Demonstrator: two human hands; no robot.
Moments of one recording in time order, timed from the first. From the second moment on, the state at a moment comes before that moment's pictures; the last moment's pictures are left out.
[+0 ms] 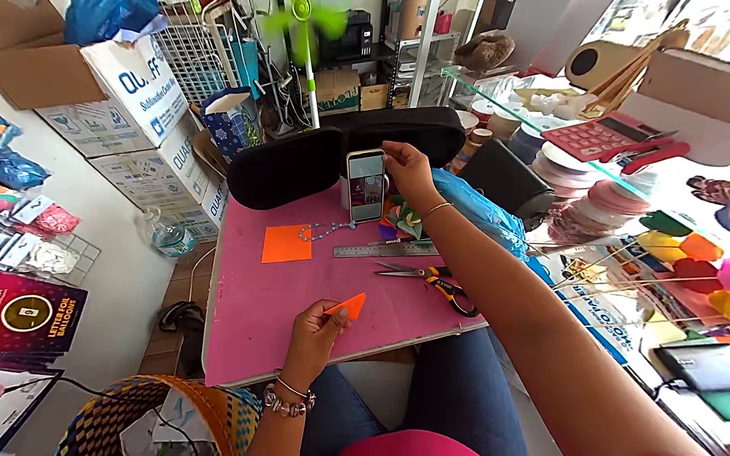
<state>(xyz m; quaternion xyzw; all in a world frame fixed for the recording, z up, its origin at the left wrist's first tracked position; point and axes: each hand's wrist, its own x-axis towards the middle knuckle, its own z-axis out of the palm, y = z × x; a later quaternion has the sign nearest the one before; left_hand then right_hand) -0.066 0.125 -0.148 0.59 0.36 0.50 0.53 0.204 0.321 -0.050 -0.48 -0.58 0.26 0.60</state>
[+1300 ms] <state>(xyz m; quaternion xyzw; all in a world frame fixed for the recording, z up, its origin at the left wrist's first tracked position) -0.065 0.116 -0.143 0.55 0.38 0.53 0.51 0.252 0.087 -0.131 -0.68 -0.70 0.05 0.23</state>
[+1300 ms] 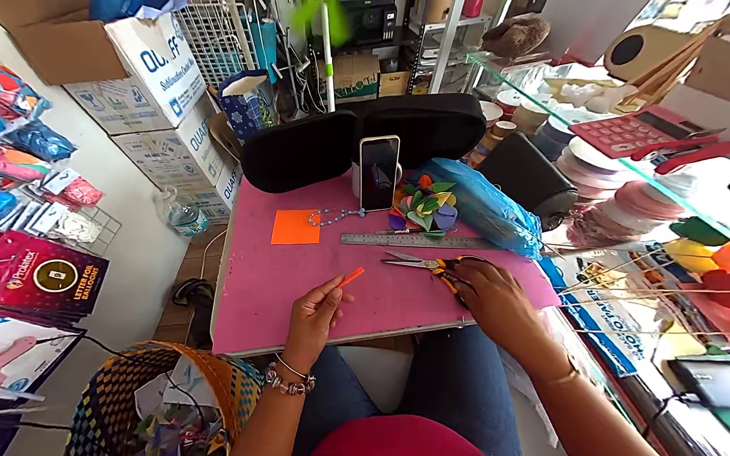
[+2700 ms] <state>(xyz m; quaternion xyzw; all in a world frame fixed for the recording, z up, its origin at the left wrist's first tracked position) -0.029 0.060 -0.098 0.44 0.38 0.57 0.57 0.156 0.040 -0.133 -0.36 -0.58 0.53 0.51</state>
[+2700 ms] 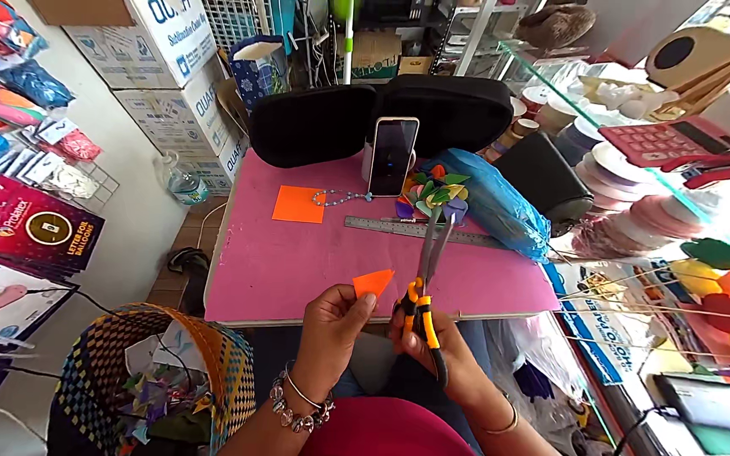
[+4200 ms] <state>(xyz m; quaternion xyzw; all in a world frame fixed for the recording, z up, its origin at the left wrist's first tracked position) -0.026 0.057 -0.103 0.56 0.34 0.59 0.47 0.141 0.013 -0.148 -0.41 -0.61 0.53 0.41</state>
